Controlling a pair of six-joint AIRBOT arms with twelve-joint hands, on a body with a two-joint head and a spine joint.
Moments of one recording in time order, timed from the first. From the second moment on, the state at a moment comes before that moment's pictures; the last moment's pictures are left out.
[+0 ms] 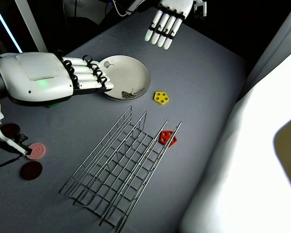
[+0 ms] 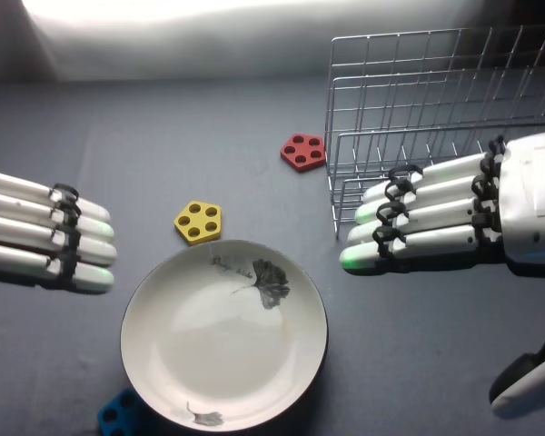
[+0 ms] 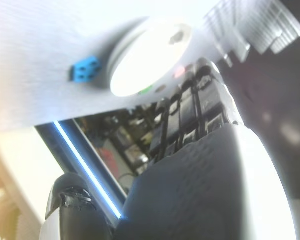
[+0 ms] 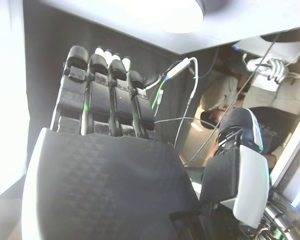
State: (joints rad) left arm 0.78 -0.54 1.58 1.17 -1.39 0.15; right arm -0.29 -0.80 1.00 -1.15 0.74 -0.03
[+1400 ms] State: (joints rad) left arm 0.69 -0.57 1.45 1.38 -1.19 0.27; right arm -0.32 -0.83 1.00 -1.03 0.73 -0.03
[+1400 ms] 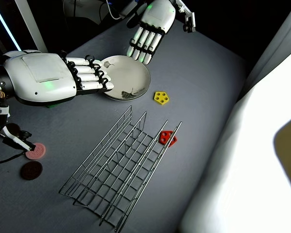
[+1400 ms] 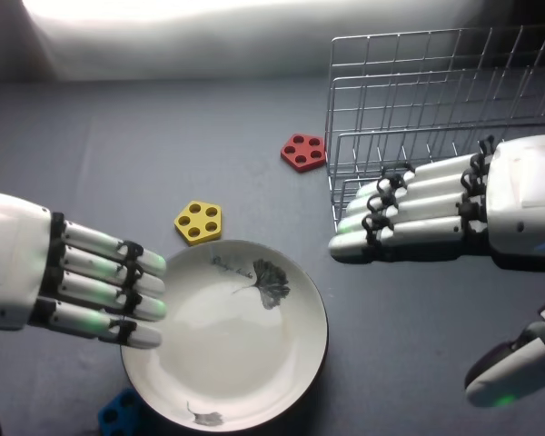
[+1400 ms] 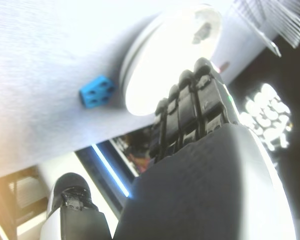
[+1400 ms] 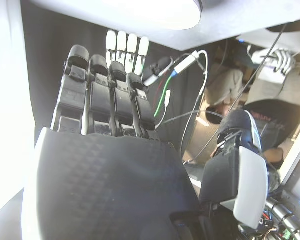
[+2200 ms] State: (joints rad) left arm 0.68 -0.61 1.44 1.40 -1.15 0.28; right arm -0.34 -0.83 0.99 -0.98 0.73 -0.03
